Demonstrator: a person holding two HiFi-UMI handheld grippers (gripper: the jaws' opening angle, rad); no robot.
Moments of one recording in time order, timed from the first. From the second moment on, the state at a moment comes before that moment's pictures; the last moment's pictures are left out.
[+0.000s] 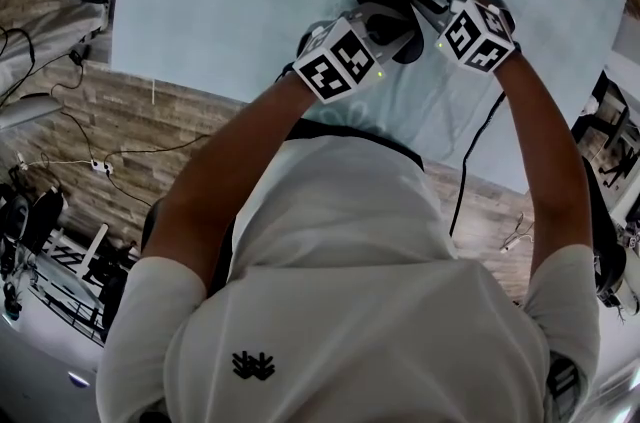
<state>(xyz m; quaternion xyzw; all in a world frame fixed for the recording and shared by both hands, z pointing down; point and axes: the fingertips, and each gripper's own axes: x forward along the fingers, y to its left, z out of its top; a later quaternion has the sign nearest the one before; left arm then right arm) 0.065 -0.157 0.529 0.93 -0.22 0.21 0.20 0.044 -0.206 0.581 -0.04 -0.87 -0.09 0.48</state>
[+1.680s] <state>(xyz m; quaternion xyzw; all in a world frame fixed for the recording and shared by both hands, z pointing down) 0.067 -0.155 0.527 0.94 -0.20 0.18 0.21 -0.001 -0.223 0.578 -0.22 -0.79 -0.24 0.51</state>
